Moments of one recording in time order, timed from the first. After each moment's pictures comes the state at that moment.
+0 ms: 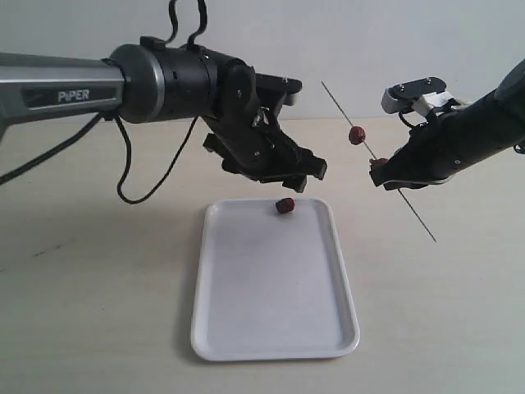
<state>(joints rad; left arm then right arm) -0.69 2.25 -1.78 -0.02 0.66 -0.17 -0.05 1.90 -1.13 0.72 0.48 -0.93</state>
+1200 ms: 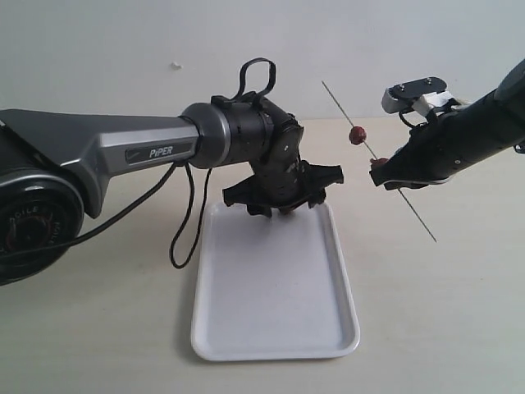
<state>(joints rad) -0.76 2.46 -1.97 0.20 0.71 -0.95 -0.05 1.90 -1.13 0.72 0.47 -0.93</state>
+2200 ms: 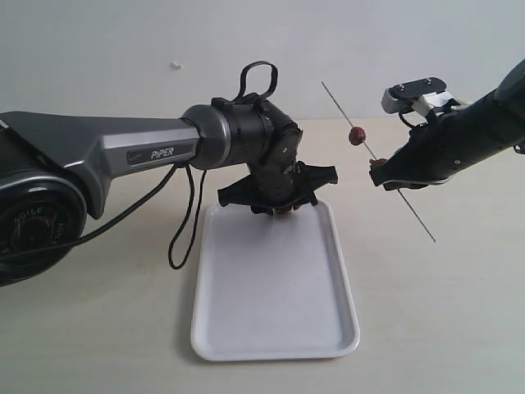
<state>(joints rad) -0.76 2.47 -1.98 0.25 0.75 -1.00 -0.05 1.90 -1.13 0.72 0.48 -0.93</state>
